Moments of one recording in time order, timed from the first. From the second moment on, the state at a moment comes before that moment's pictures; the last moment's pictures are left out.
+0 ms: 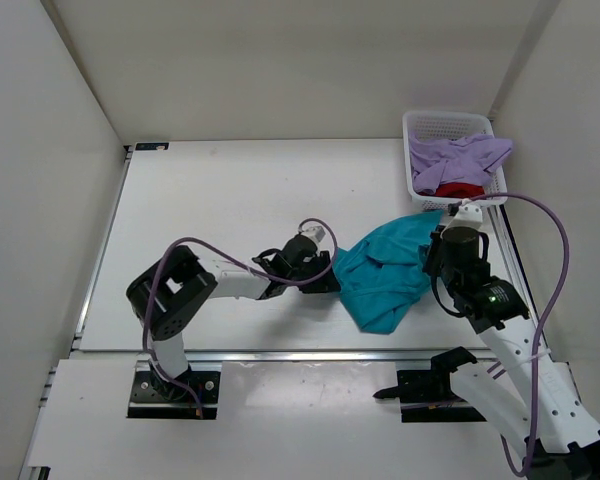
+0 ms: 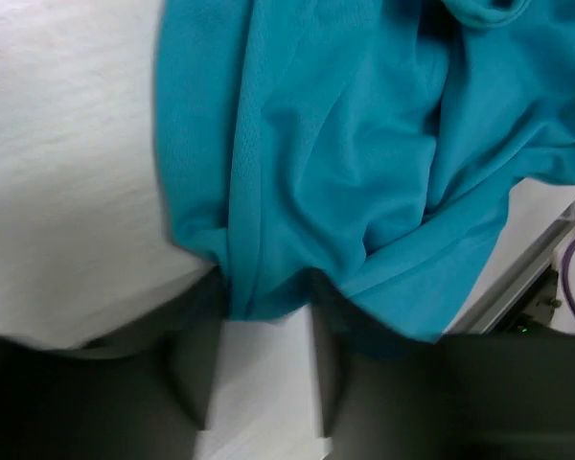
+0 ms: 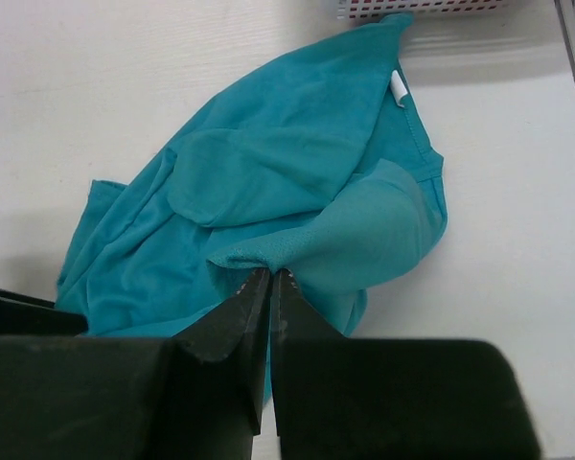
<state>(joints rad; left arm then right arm) -0.87 1.78 0.86 0.21 0.11 -0.80 0.35 0.71 0.78 -0.63 0.34 0.31</state>
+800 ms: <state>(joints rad) -0.59 1.24 1.41 -0.33 0.01 -0.62 0.55 0.88 1.29 -0.60 0.35 0.22</state>
